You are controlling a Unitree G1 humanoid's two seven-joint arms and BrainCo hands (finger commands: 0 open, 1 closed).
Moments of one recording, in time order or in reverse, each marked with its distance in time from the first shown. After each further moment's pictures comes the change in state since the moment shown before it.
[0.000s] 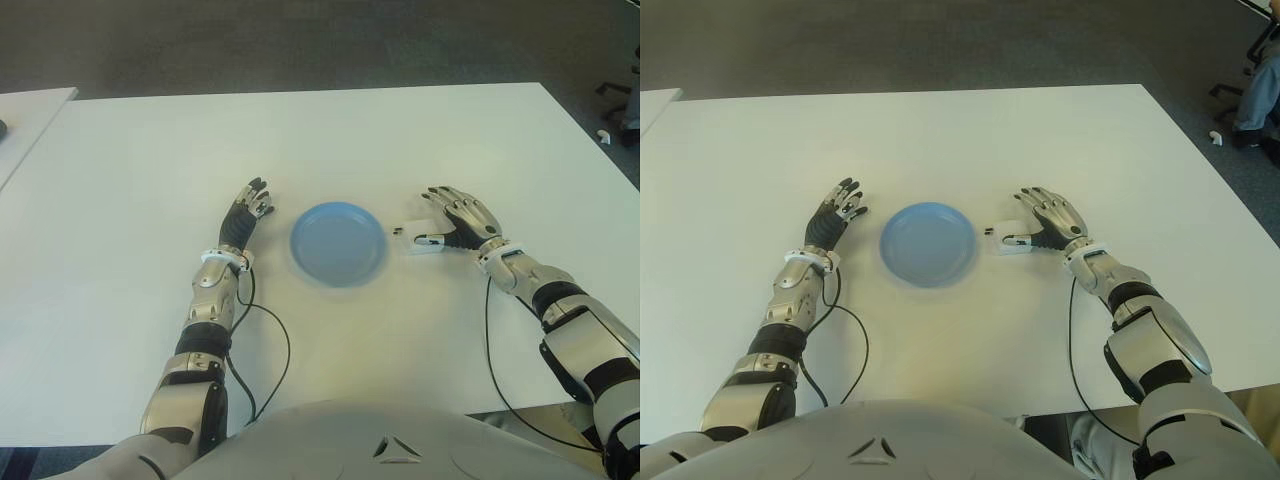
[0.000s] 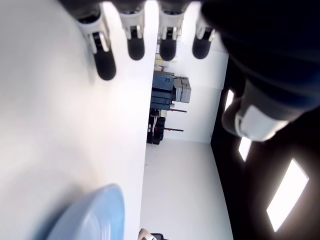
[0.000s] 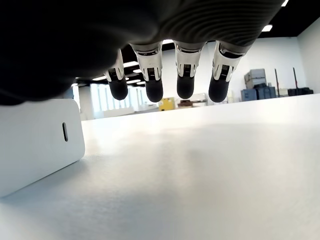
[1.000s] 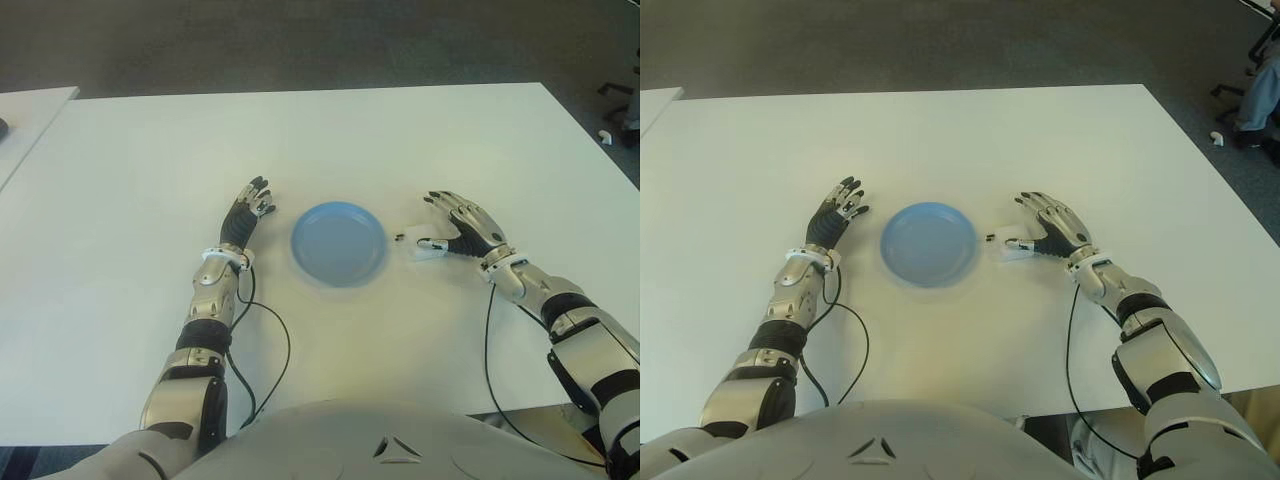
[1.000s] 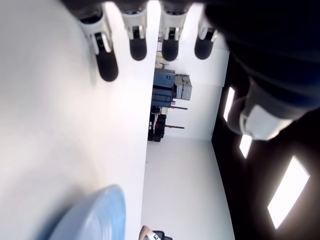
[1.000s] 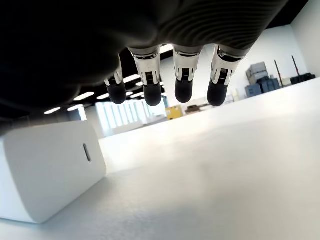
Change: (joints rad) left arm -0.026 0.009 -0.006 0.045 0.002 -0.022 -0.019; right arm 0.063 -0.031 -0.080 -0.048 0.059 -0.176 -0.018
